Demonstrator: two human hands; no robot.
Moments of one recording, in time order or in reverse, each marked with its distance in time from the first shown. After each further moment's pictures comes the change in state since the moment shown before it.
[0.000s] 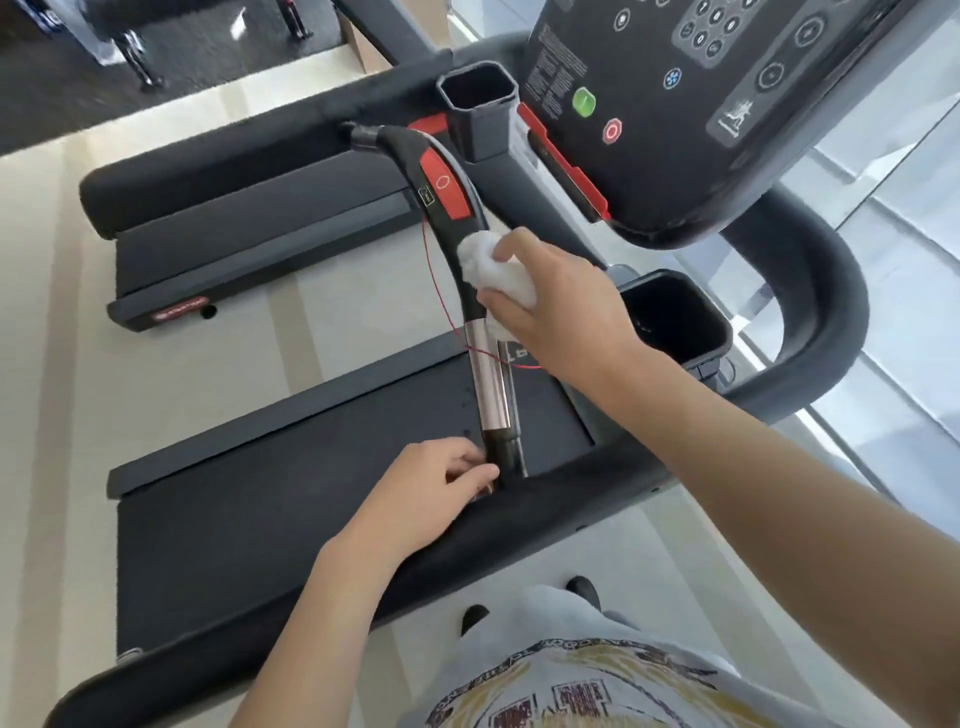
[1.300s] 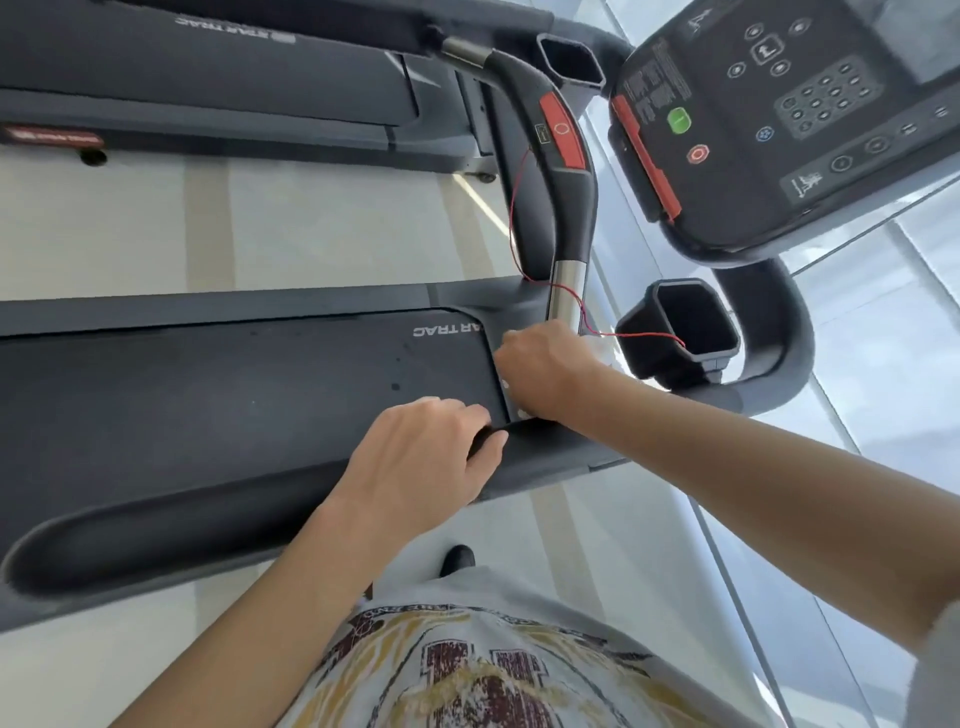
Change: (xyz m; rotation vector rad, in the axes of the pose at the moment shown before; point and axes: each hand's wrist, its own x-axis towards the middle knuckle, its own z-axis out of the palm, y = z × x) left_hand -0.079 -0.077 -0.008 0.339 0.372 0.382; right_hand -0.047 -0.093 0.103 -1.111 -0.829 -0.277
